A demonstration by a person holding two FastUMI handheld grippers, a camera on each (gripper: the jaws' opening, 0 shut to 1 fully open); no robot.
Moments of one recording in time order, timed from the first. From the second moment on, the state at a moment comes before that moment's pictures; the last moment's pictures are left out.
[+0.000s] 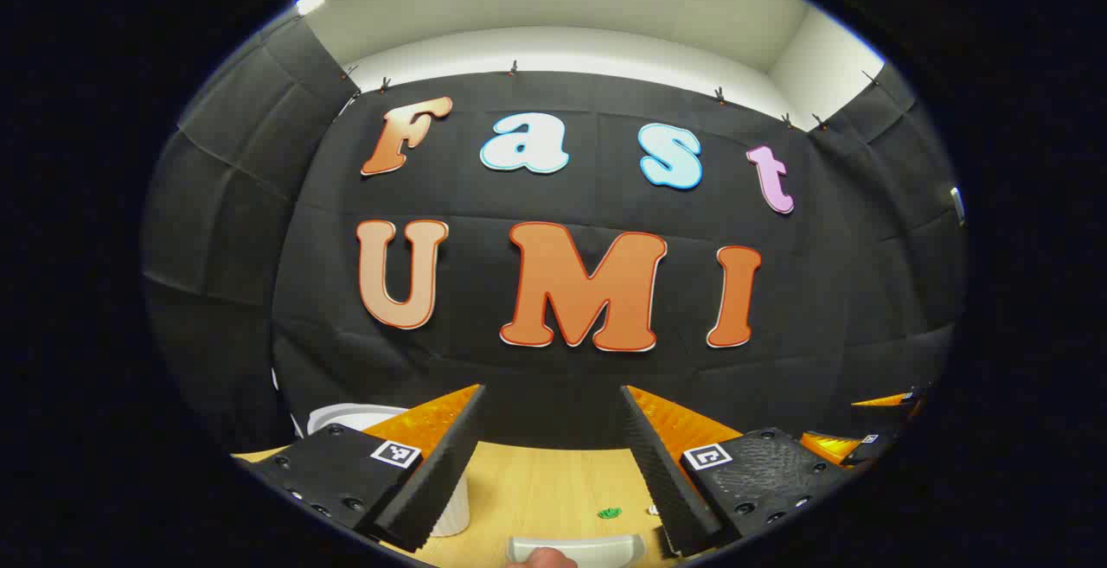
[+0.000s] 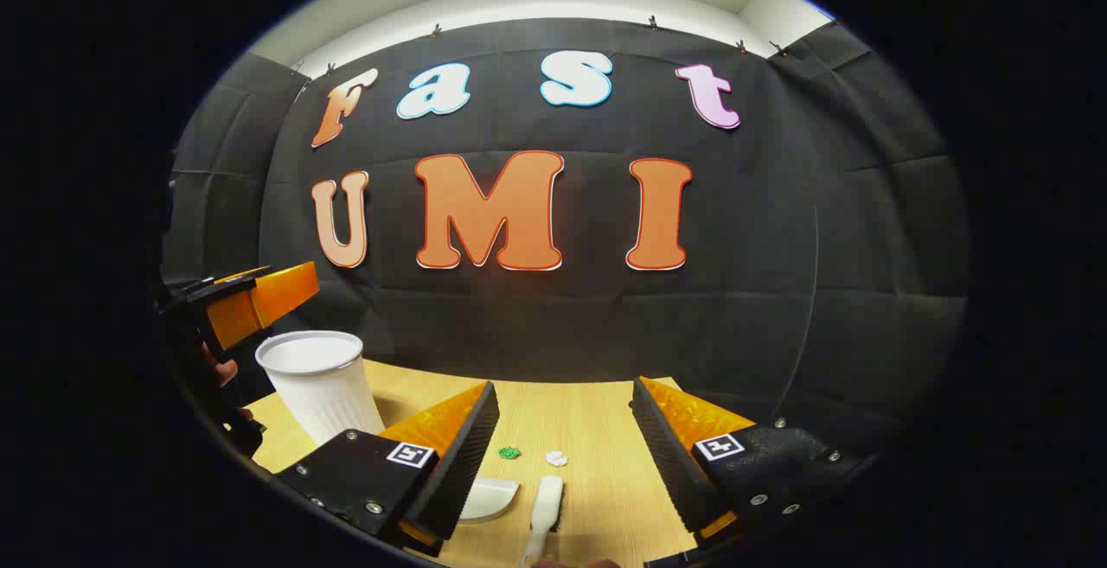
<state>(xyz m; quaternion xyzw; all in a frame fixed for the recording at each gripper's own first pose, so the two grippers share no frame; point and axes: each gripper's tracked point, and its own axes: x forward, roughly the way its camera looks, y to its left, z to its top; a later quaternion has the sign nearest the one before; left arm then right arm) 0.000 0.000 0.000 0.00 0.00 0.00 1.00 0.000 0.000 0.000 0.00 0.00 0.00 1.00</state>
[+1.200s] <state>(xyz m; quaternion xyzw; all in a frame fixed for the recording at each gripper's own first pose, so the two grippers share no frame) -0.025 -0.016 -0.001 0.00 0.01 0.04 1.00 0.014 -0.013 -0.029 0.00 0.03 0.07 1.00</state>
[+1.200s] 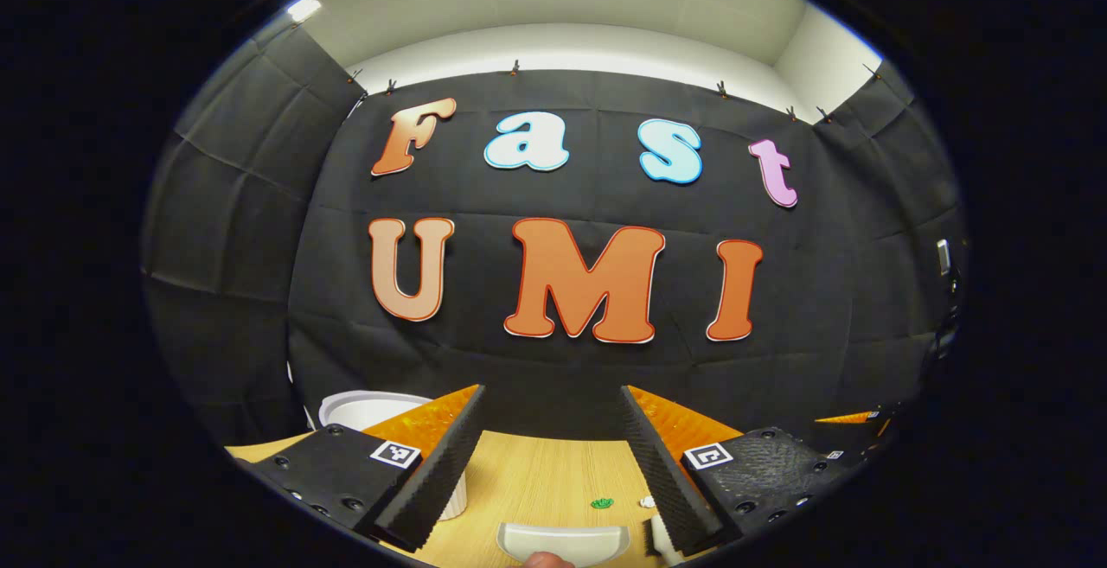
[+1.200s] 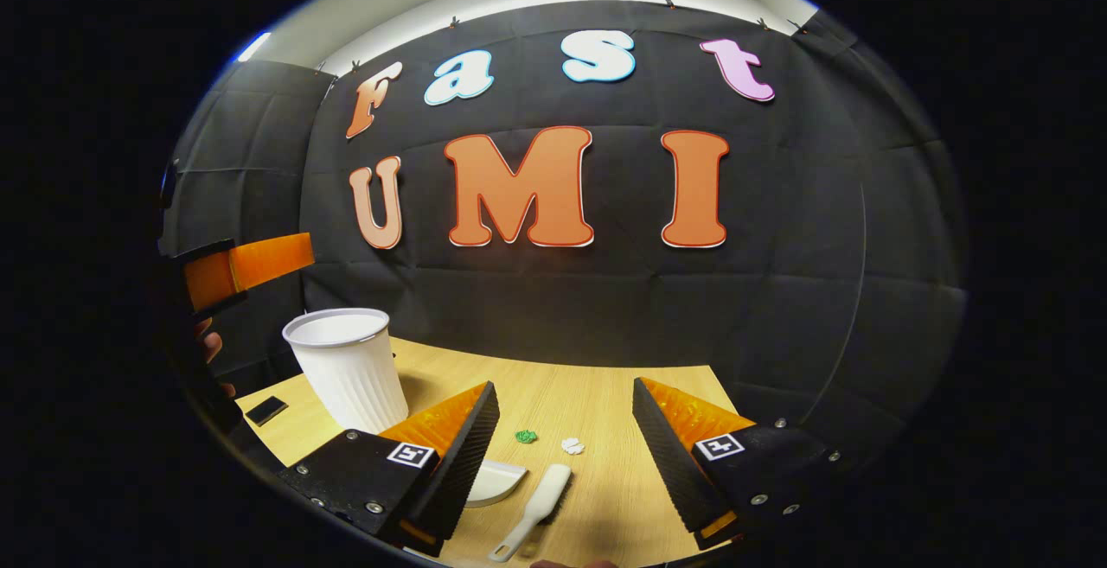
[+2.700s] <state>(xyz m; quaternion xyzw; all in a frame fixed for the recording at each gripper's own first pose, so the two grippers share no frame) 0.008 -0.044 -0.101 0.01 0.13 -0.04 0.99 0.029 0.025 -0.073 -0.01 0.08 0.04 1.00</state>
